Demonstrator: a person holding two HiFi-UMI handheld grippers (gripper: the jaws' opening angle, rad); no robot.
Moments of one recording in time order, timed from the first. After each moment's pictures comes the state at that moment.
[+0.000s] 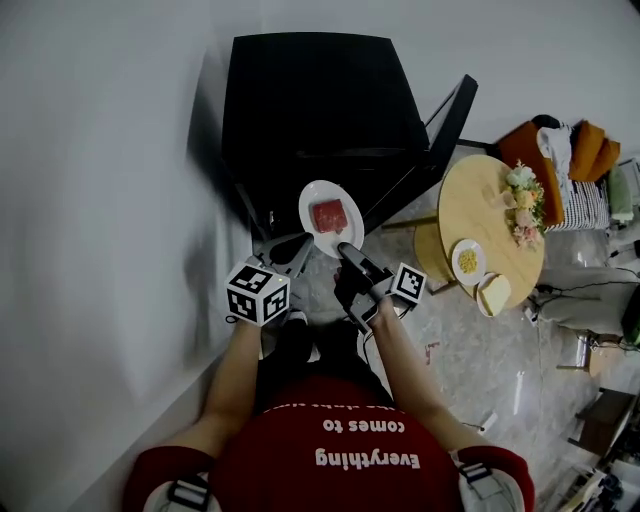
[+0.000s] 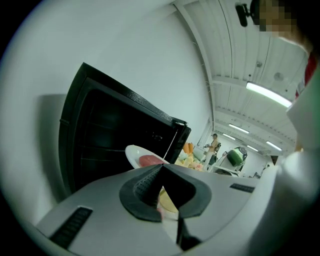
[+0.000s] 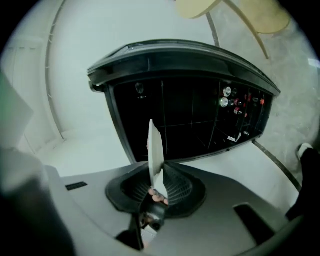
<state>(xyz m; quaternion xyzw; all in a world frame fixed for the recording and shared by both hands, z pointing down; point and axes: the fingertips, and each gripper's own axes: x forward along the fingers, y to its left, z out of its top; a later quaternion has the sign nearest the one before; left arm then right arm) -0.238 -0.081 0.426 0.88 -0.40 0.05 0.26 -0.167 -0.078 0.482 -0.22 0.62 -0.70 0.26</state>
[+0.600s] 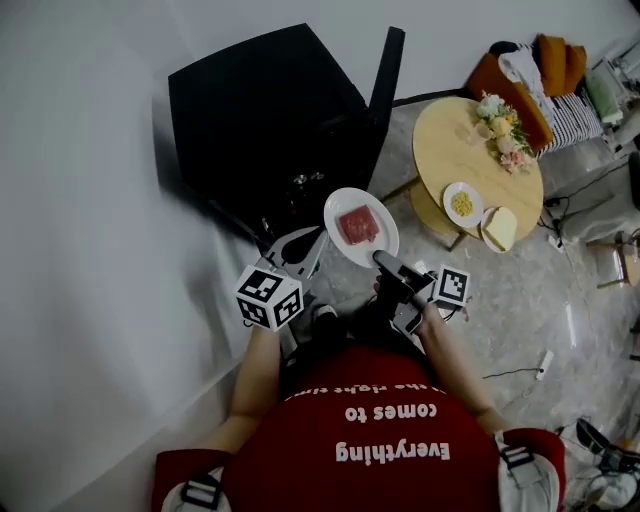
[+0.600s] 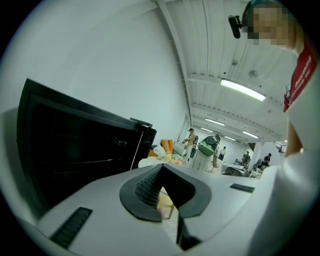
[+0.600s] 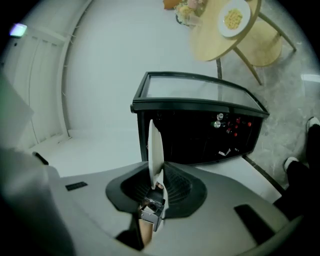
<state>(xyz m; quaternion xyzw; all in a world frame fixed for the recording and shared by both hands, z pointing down) -0.157 -0.028 0.367 0.93 -0.29 0.06 0.21 -0.063 0.026 0.429 -0.29 0.64 -0.65 0.29</state>
